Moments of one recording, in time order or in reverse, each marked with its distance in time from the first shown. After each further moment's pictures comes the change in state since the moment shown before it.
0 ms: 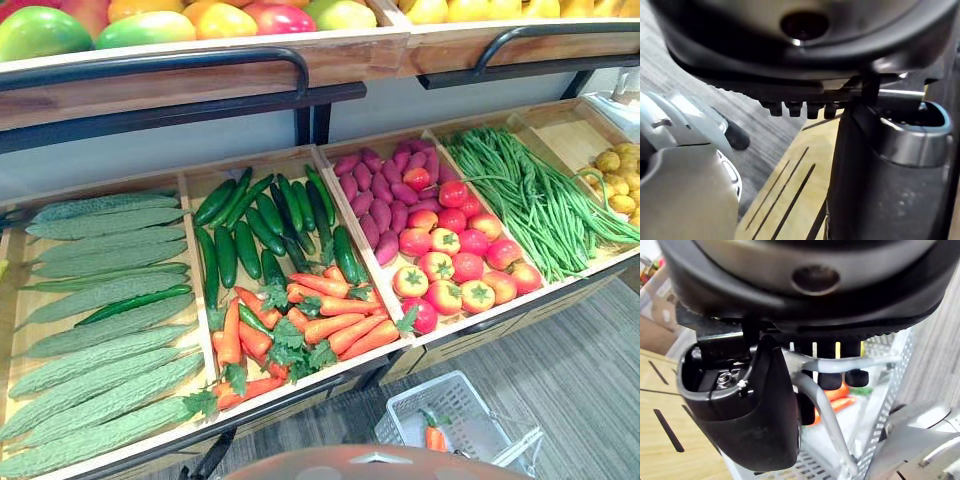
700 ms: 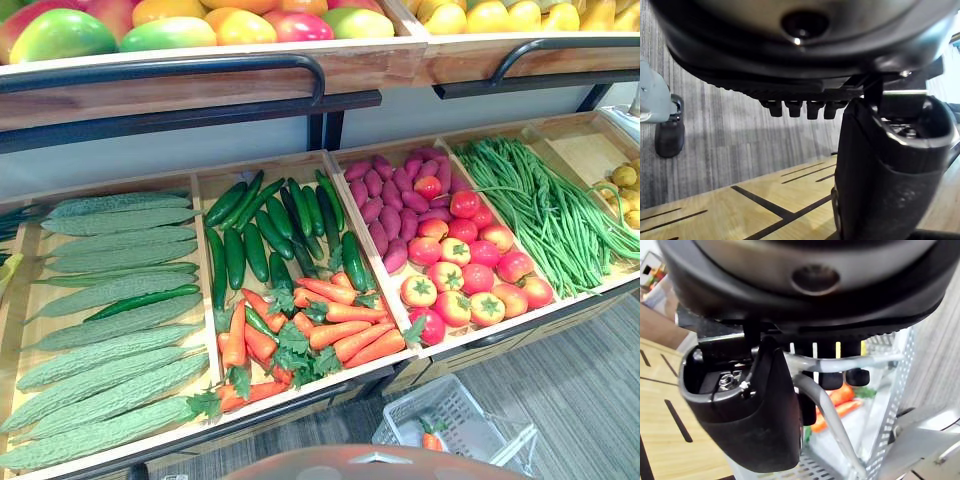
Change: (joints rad) left arm -0.040 -0.060 0.321 -0.114 -0.294 -0.153 0.268; right arm -0.003 0.001 0.008 0.008 0.001 -0.001 -0.056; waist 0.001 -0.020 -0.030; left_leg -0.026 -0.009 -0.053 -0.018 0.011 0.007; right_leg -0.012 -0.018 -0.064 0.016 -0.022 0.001
